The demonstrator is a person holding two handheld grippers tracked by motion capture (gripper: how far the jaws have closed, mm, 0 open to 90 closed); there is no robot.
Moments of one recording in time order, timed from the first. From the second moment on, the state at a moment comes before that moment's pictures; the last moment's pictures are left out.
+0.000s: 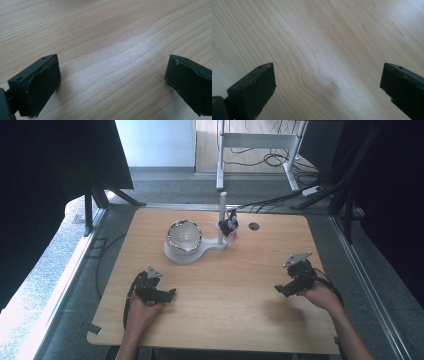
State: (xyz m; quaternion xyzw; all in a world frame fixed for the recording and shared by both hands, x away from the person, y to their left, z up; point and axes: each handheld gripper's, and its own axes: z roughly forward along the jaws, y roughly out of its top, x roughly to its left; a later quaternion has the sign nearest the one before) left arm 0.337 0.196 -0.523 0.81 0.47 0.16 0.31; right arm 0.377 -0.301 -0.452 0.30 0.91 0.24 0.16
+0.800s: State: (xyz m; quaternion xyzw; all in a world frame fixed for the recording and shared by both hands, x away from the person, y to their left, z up) left arm 0.337 0.196 -0.523 0.81 0.47 0.16 0.31; right arm 0.349 -0.314 -0.520 0.38 0.84 0.34 0.15
